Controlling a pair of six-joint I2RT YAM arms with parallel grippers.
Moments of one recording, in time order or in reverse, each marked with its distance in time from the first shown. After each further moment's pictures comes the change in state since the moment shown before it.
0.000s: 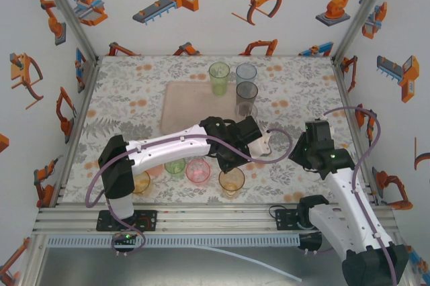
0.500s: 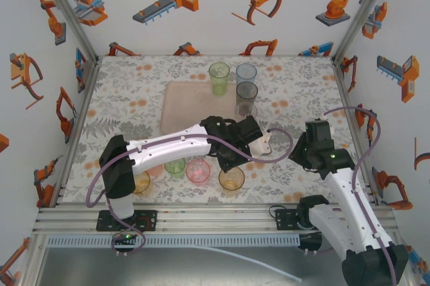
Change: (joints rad) left arm 0.000 0.006 0.019 -0.017 -0.018 0.006; right arm -0.002 0.001 0.000 0.000 0.000 0.000
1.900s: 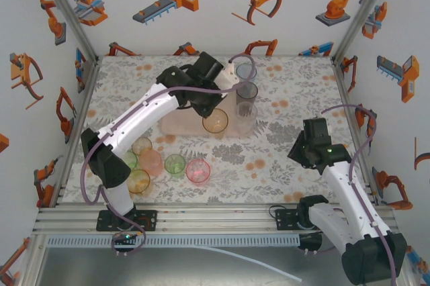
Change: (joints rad) left arm 0.413 -0.024 0.289 -0.063 -0.026 0.052; right arm -0.004 0.072 0.000 0.035 -0.001 -0.001
